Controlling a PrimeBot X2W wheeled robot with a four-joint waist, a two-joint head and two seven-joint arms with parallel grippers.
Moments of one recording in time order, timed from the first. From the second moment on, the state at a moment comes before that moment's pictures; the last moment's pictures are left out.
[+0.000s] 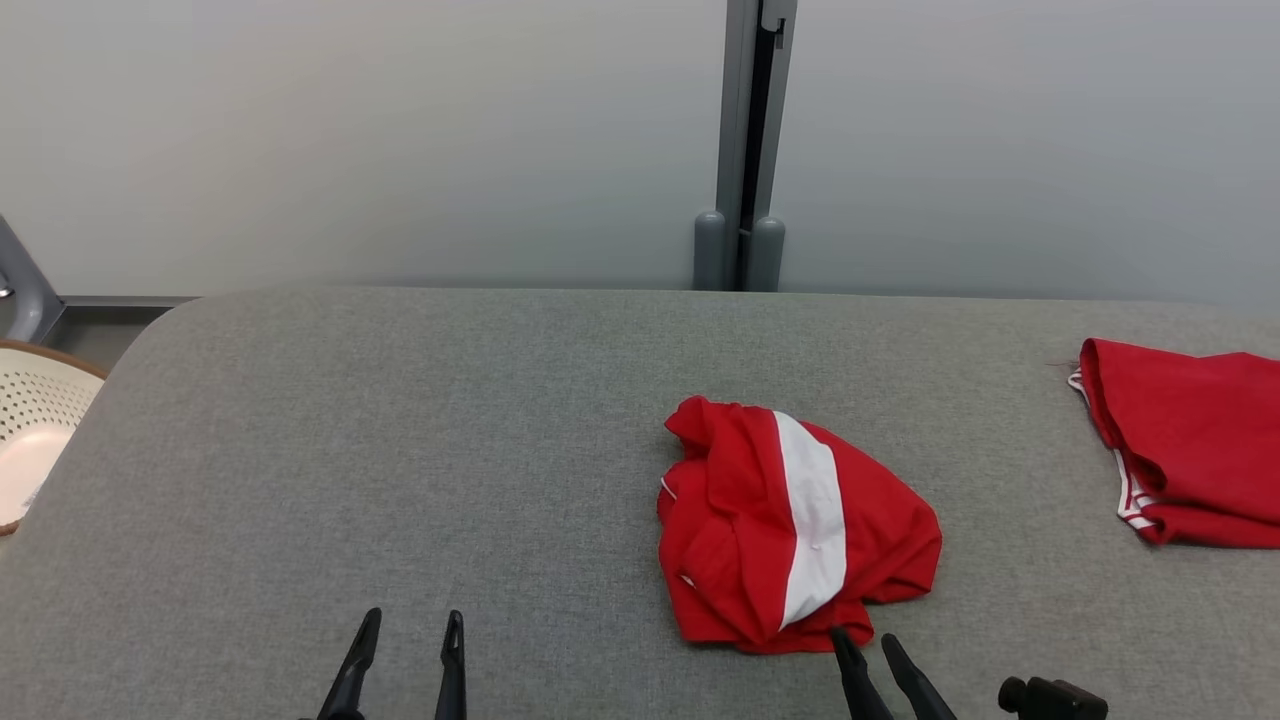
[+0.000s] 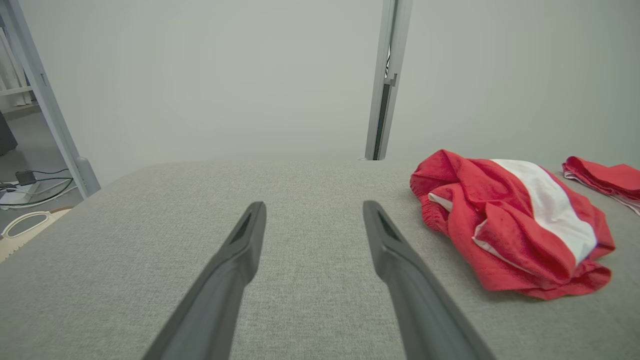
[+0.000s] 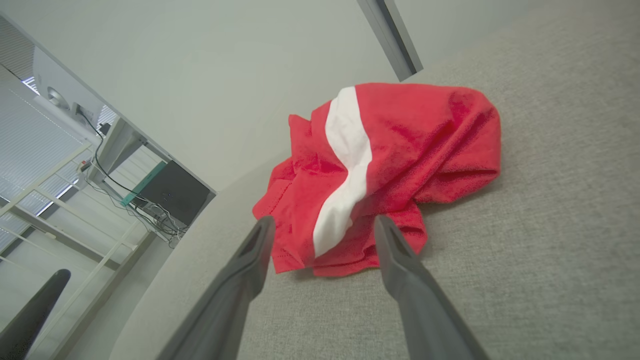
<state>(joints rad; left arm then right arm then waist) 0.22 0.05 -0.17 0.09 -0.14 0.07 -0.26 0.04 -0.10 0.48 0.37 0.79 0.13 -0.26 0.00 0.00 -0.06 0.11</state>
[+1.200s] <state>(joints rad) 0.09 0.05 -0.22 0.10 -0.11 0.04 -0.26 -0.30 -0.61 1.02 0.18 0.90 0.13 -0.18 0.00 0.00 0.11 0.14</state>
